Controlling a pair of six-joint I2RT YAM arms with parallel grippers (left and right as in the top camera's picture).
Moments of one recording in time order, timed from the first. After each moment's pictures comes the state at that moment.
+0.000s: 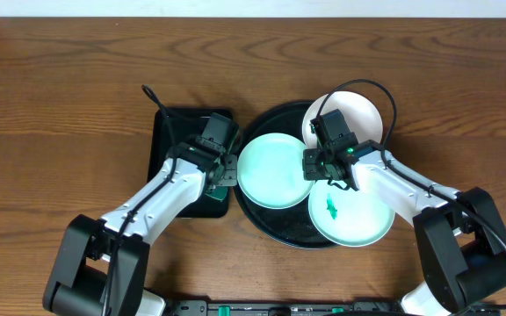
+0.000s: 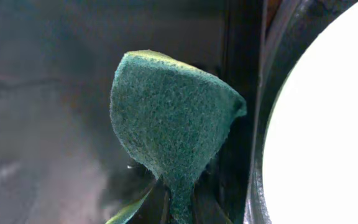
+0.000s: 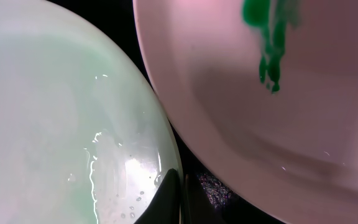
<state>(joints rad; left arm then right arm) -0.42 1.61 0.92 -0.58 -0.09 -0.41 0.46 1.76 0.96 -0.38 -0.05 0.41</state>
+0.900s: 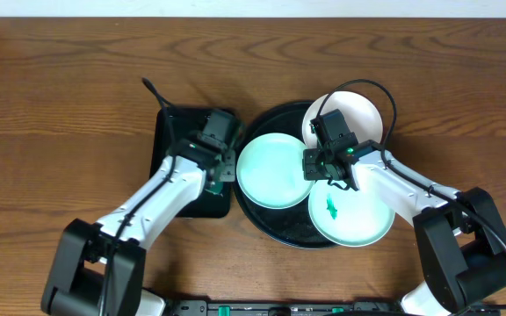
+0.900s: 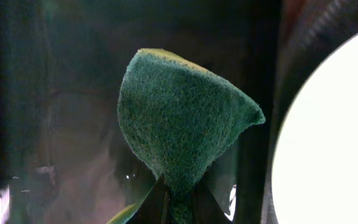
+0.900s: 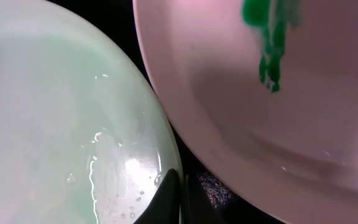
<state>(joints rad) -0.42 1.60 0.97 -0.62 -0.19 -0.39 0.46 1.76 0.96 -0.38 -0.05 0.41</state>
